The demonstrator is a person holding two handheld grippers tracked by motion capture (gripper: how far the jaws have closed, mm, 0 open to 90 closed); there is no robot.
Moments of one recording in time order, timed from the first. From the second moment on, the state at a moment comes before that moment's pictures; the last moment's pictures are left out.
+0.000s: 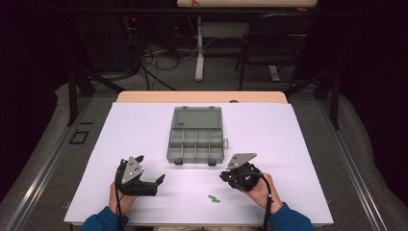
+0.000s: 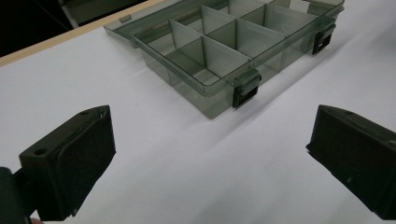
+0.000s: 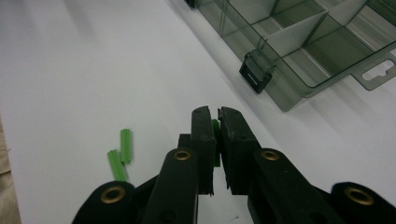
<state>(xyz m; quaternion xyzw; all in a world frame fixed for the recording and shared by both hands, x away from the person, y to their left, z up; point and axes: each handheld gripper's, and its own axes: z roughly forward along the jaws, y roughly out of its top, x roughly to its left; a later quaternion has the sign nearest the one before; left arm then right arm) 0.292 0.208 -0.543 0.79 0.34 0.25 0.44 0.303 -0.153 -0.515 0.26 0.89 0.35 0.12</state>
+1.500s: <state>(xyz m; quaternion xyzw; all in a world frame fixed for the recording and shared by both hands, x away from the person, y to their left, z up) 0.293 0.207 -0.543 0.79 0.33 0.26 0.44 0.347 -0.147 -0.465 0.26 0.88 0.34 0.19</state>
